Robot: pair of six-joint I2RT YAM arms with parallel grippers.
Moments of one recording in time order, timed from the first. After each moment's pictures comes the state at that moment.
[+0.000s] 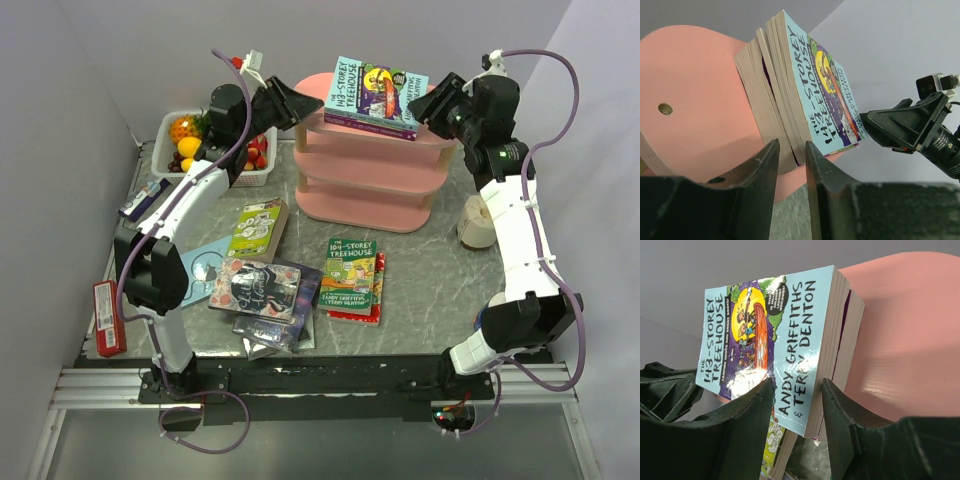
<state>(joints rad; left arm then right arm) -0.37 1.86 1.79 0.24 0.50 -0.89 0.11 1.53 1.82 -0.49 -0.16 0.62</state>
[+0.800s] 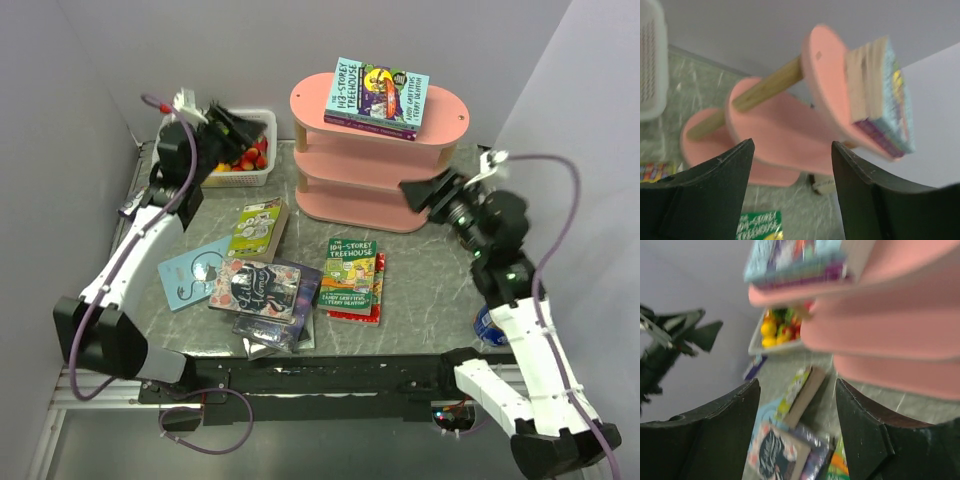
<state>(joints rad) -0.24 1.43 1.37 0.07 0.20 -0.89 0.18 0.88 1.10 -0.27 -0.18 0.67</state>
